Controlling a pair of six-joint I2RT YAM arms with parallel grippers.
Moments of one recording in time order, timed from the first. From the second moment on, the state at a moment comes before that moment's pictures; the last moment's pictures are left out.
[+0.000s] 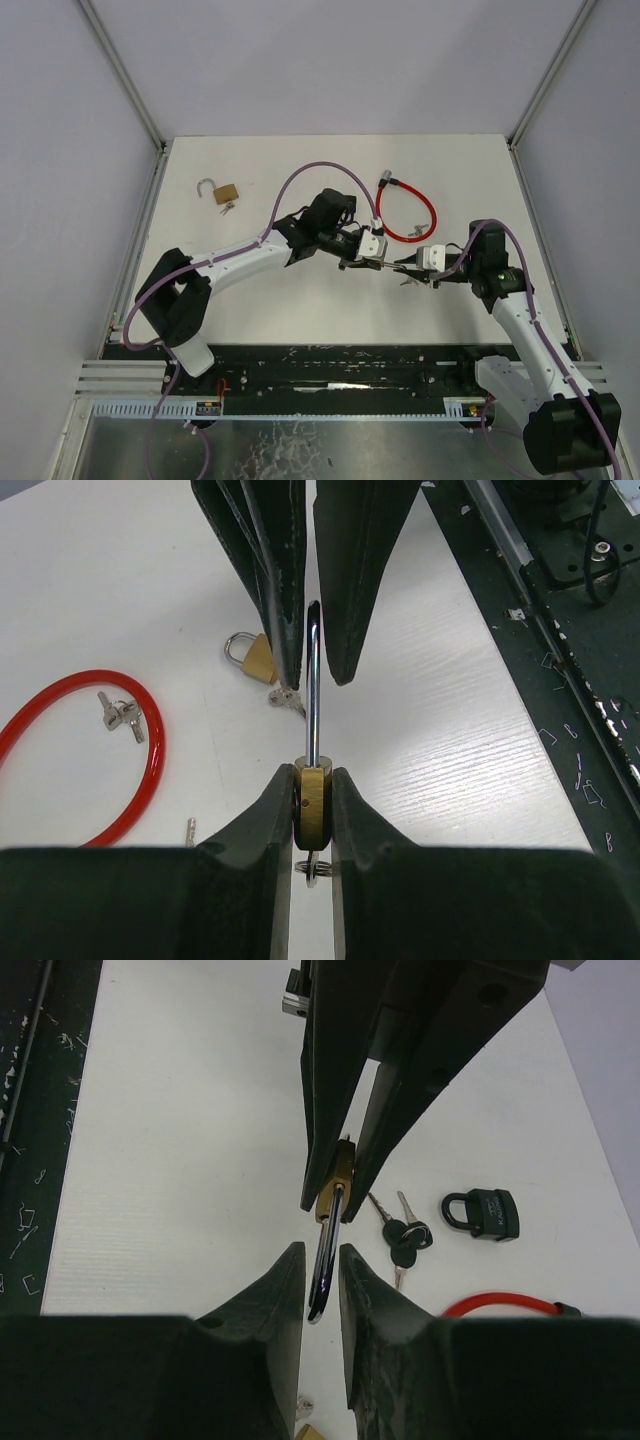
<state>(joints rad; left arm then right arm) -0.80 1.69 1.20 -0.12 0.85 0.72 0.14 0.89 0.62 -0.42 -1.15 -1.09</state>
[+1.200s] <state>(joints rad) -0.76 1.61 1.05 0.19 0.82 0.58 0.05 0.86 0.70 -0.41 -1.20 -0.73</state>
